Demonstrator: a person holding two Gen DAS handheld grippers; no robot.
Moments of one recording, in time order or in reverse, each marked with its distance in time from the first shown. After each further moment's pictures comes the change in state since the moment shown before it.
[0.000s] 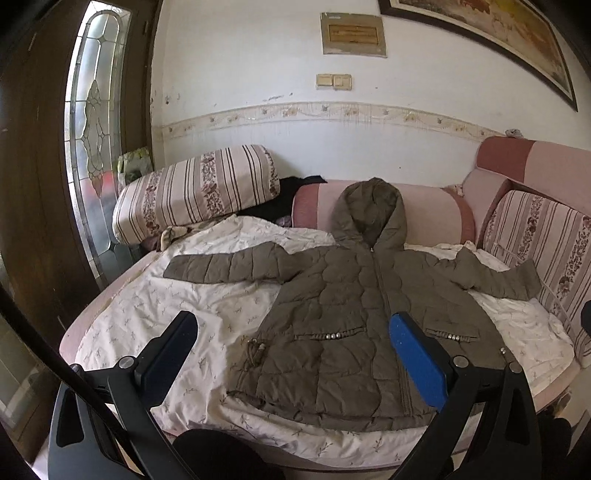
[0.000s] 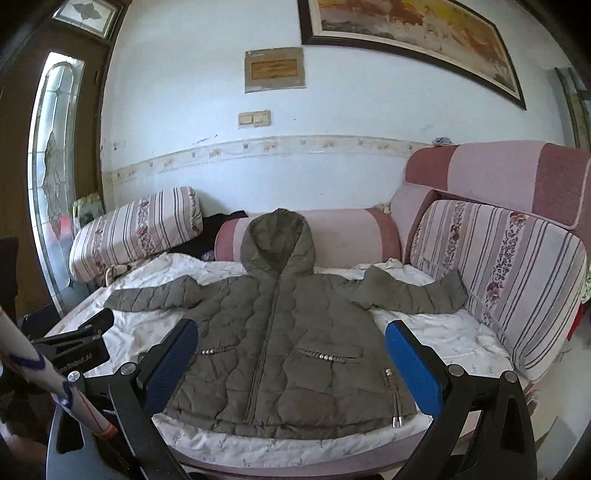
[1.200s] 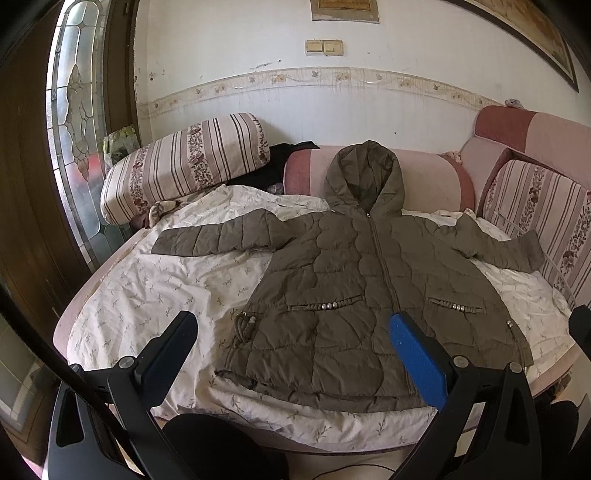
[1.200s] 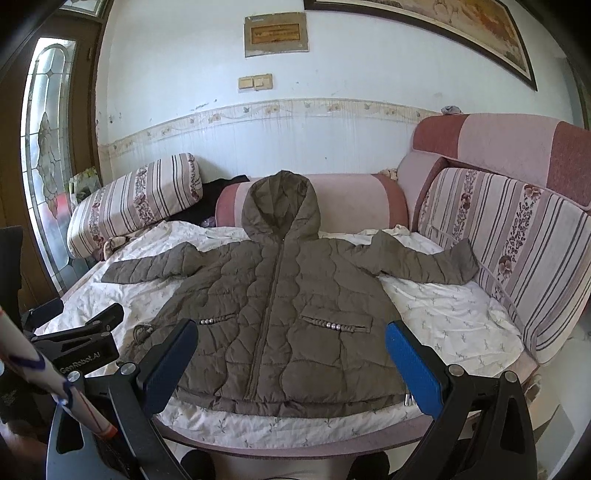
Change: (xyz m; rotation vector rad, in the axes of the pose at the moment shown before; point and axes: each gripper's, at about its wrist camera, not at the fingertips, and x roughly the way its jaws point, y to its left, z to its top) left arm 0.026 -0.009 -0.014 0.039 0.124 -0.018; right arm 0.037 0.006 -0.021 0.005 0.133 -0.003
